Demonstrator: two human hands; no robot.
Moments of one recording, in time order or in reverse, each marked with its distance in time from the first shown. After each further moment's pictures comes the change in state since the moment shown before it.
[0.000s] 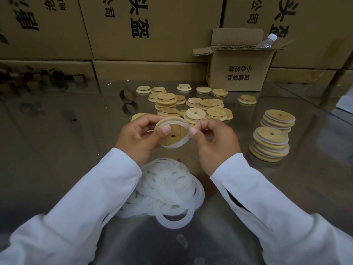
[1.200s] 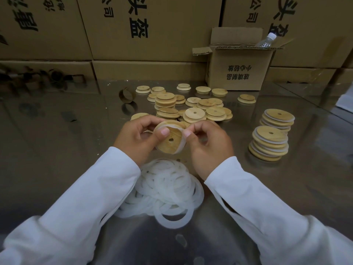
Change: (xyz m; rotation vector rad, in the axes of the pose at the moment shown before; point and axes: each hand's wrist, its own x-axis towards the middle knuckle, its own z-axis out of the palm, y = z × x) left_hand -0.001 0.006 -0.003 0.177 -0.027 -0.012; right_hand -0.005 -0.004 0.009 0.079 0.007 -0.024
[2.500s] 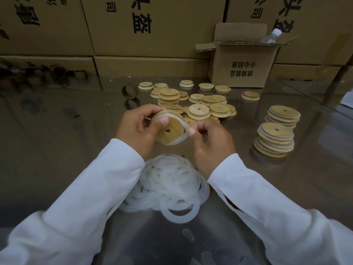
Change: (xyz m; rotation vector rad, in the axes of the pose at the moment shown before) left_hand 0.001 0.006 -0.007 0.219 0.075 0.160; right_hand -0.002 0.002 0.003 -0.148 -0.066 0.013
